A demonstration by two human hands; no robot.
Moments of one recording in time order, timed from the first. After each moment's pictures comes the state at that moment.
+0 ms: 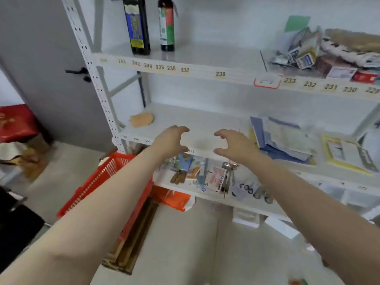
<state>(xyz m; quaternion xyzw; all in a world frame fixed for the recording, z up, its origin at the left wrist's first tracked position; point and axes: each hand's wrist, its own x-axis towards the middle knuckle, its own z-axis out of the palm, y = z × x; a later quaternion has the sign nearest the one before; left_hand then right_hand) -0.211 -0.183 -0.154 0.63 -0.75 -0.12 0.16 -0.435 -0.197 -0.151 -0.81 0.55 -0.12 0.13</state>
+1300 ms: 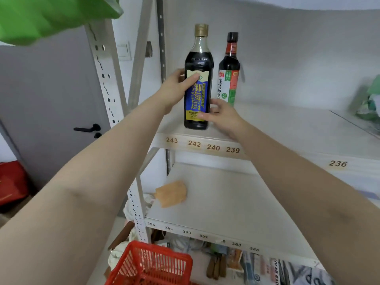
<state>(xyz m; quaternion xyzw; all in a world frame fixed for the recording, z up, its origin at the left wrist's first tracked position) 0.050 -0.550 0.038 0.45 -0.64 -0.31 0.54 -0.120 -0.560 -0.022 -0.68 0.46 -0.44 0.37</state>
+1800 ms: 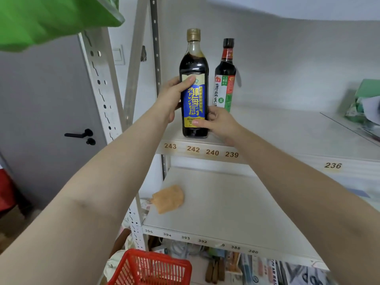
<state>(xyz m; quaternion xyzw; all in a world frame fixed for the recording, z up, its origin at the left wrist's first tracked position) 0.045 -0.539 0.037 0.39 -0.56 -0.43 0.59 -0.111 -0.544 -0.019 -0.68 0.41 -0.45 0.40</state>
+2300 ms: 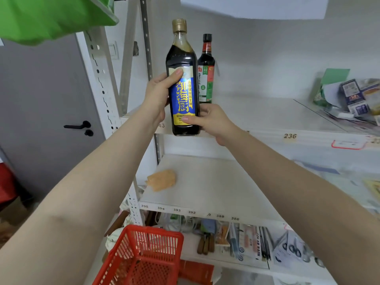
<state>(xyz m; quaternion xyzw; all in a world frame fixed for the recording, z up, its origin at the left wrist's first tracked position) 0.014 -0.413 0.029 0.37 -0.53 -0.42 0.64 -0.133 -0.417 -0.023 -0.65 0.39 -0.48 0.44</state>
